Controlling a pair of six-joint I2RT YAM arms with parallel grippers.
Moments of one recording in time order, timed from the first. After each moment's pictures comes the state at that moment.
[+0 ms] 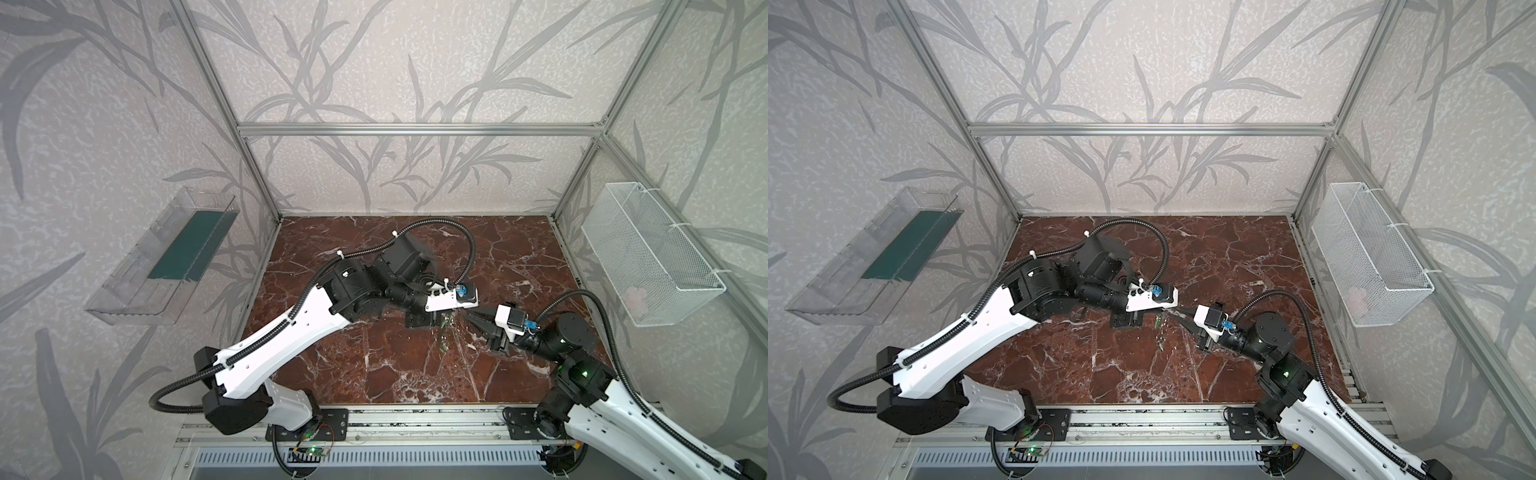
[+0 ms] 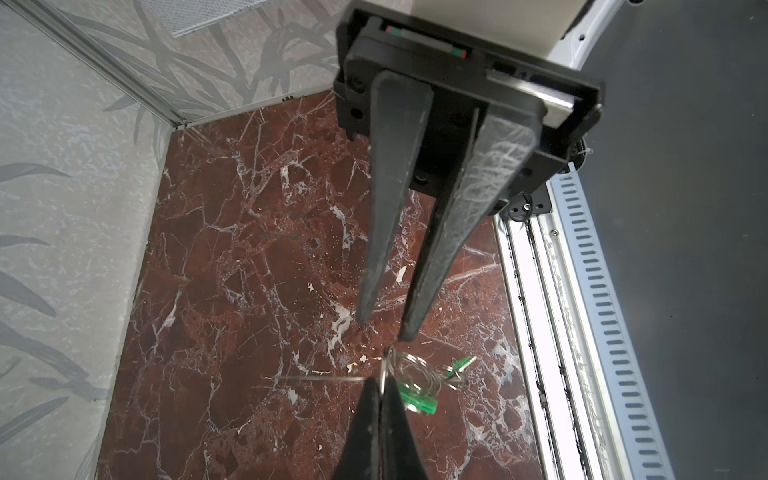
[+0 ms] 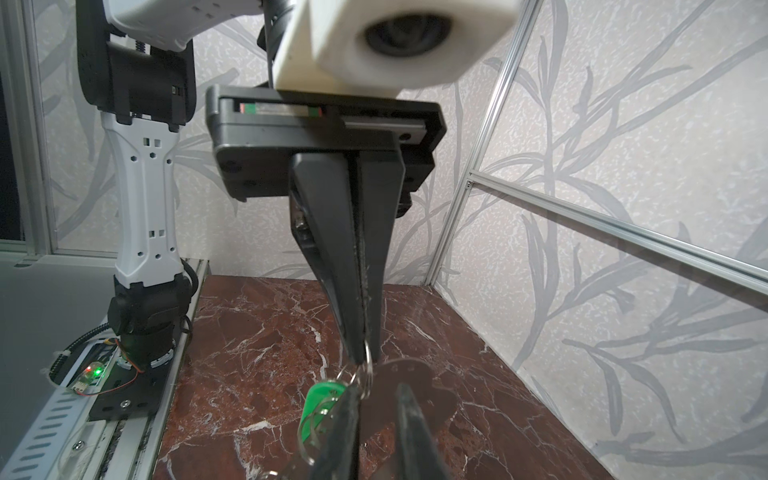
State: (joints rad) left arm -1.00 1.43 1.72 -1.09 0.28 0.62; right arm 0.72 0.59 0.50 0.21 -0.48 -0.20
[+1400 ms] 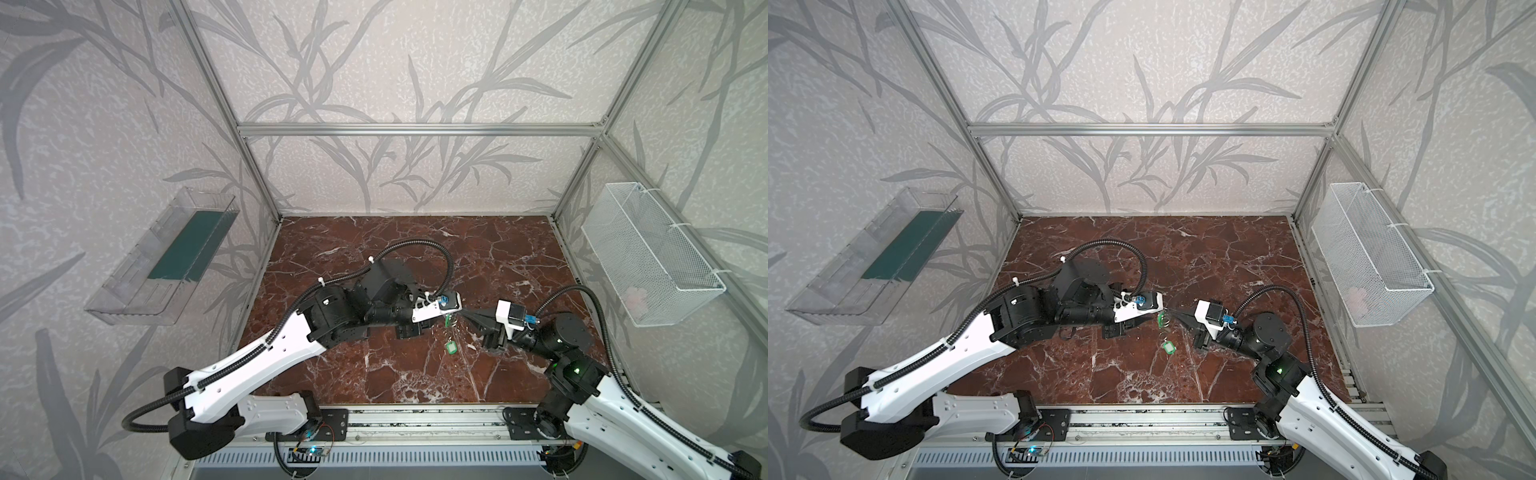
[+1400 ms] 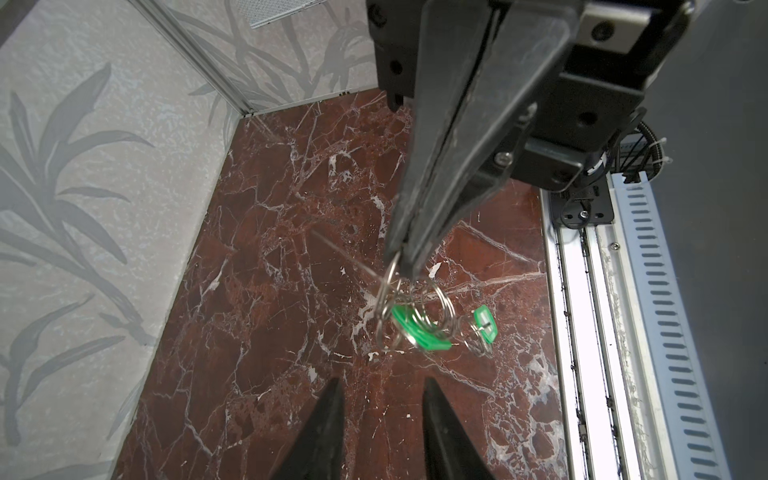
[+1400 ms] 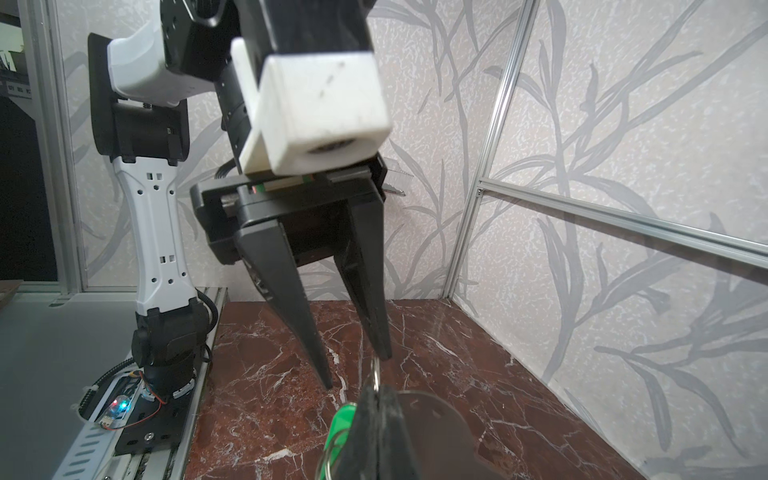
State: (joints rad) left arm -1.01 1.18 1.33 -0.76 0.15 0.48; right arm 0.72 0.62 0.47 0.36 -0.50 -0.10
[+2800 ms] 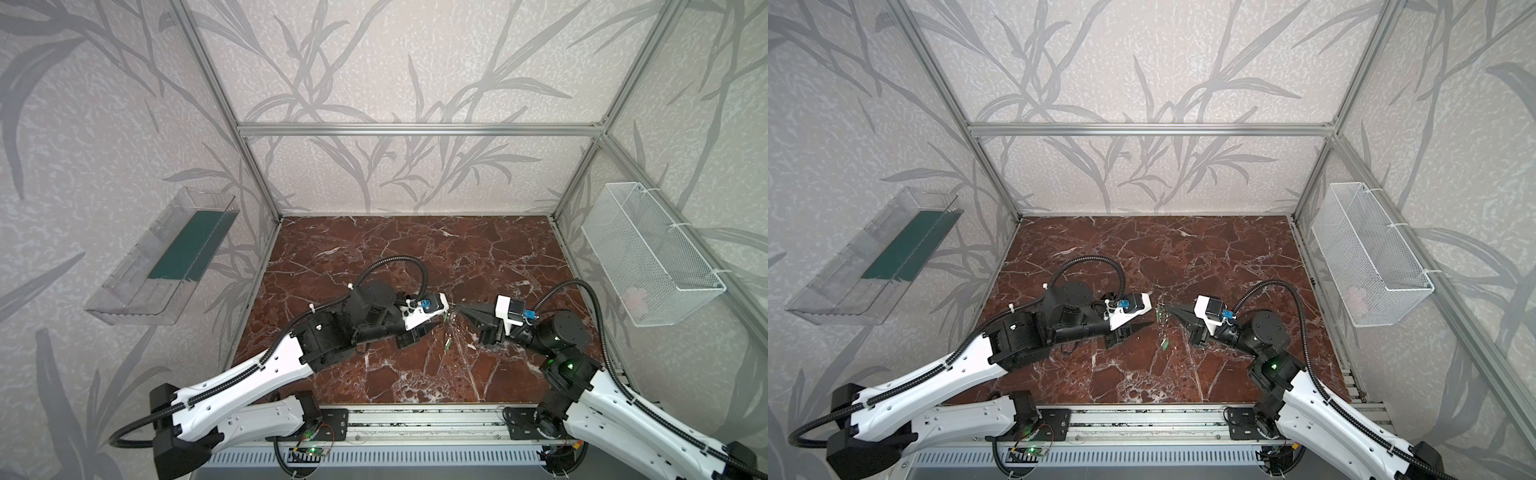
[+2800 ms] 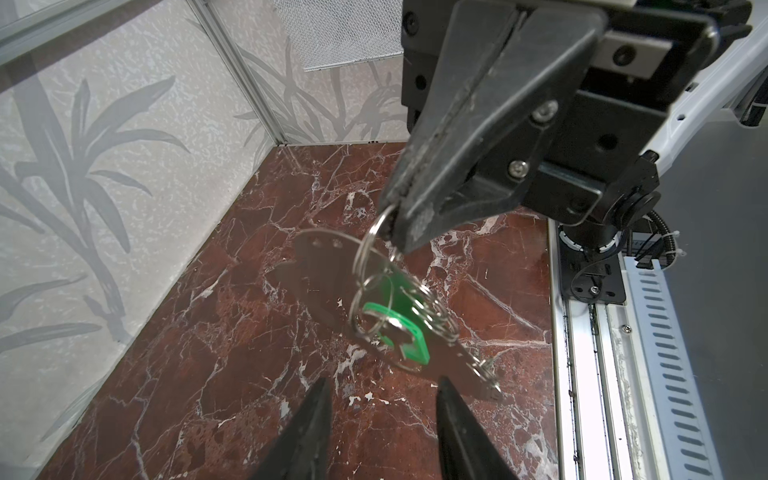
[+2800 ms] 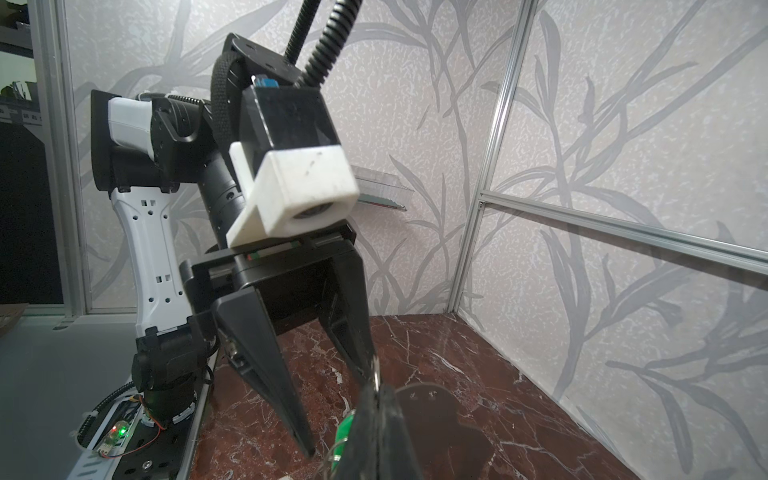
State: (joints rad) left arm -1.01 1.04 1.03 -0.42 0.15 0.31; right arm 0.72 0.67 0.47 0.45 -0.51 -0.05
